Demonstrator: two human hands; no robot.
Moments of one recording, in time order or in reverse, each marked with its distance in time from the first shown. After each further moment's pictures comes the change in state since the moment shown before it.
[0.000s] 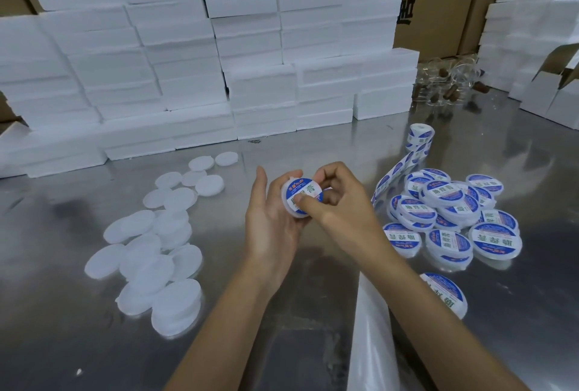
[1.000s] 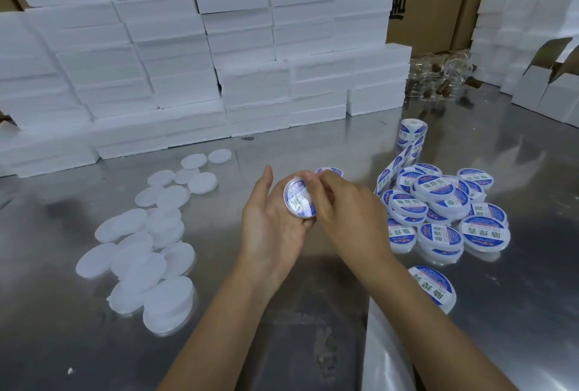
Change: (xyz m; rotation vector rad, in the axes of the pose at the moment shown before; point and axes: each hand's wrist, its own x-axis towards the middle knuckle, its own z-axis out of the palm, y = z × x) left_hand -0.004 -0.004 0.003 -0.043 -0.181 -0.062; right_hand -0.006 0.010 -0.011 -0.877 0.216 -0.300
